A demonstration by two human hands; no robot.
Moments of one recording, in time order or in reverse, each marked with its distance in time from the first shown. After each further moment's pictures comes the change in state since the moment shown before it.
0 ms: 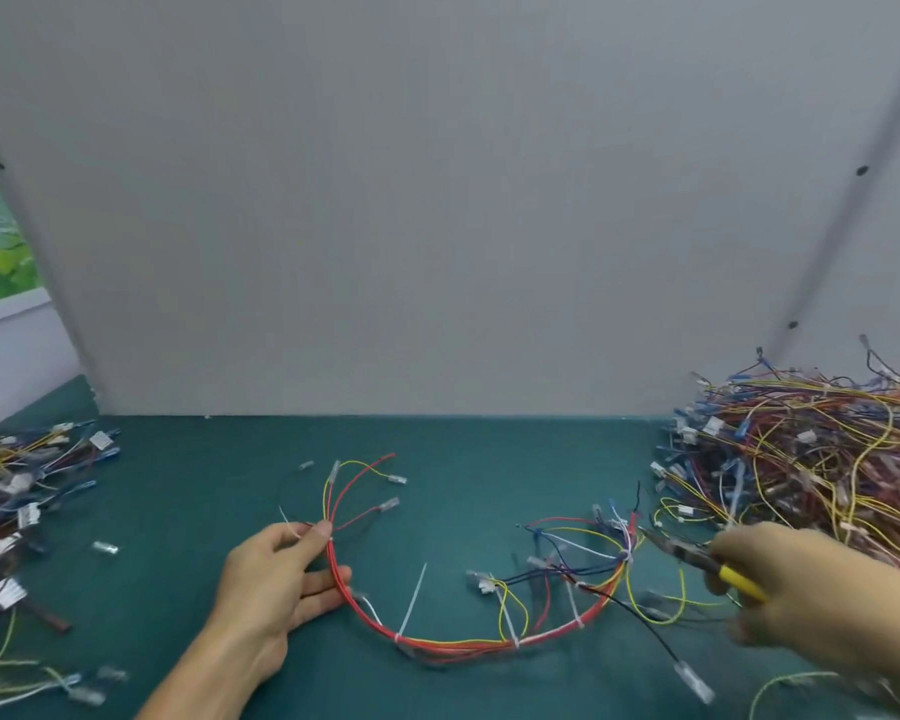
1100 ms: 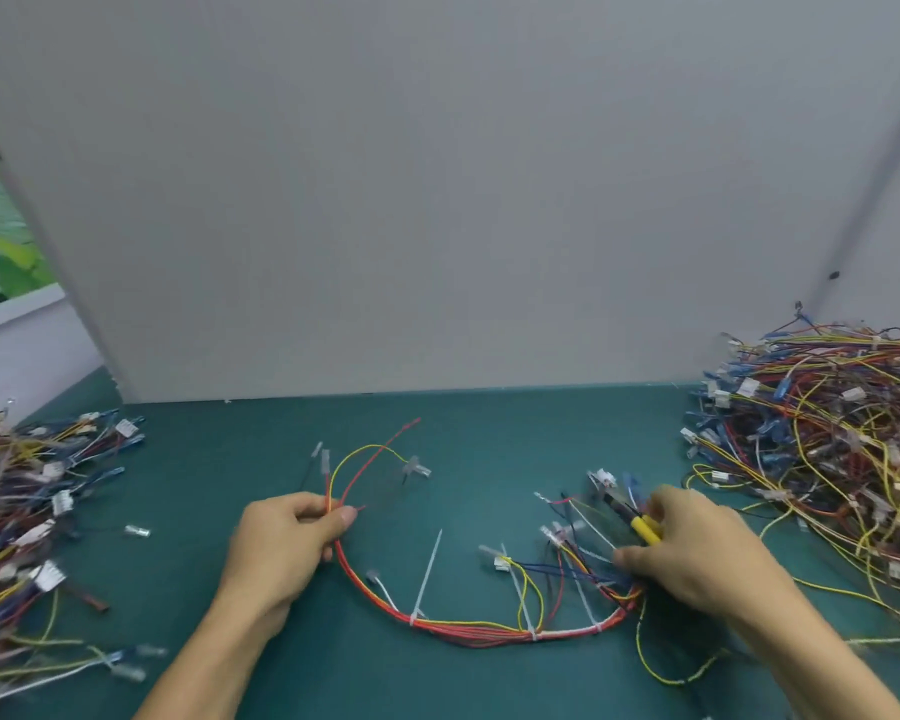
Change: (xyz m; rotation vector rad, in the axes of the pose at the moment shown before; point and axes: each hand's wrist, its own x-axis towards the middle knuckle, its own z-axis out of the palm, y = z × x) left_hand 0.015 0.007 -0.013 0.553 0.049 0.251; right_hand 0.051 -0.052 0.061 0.251 0.218 0.186
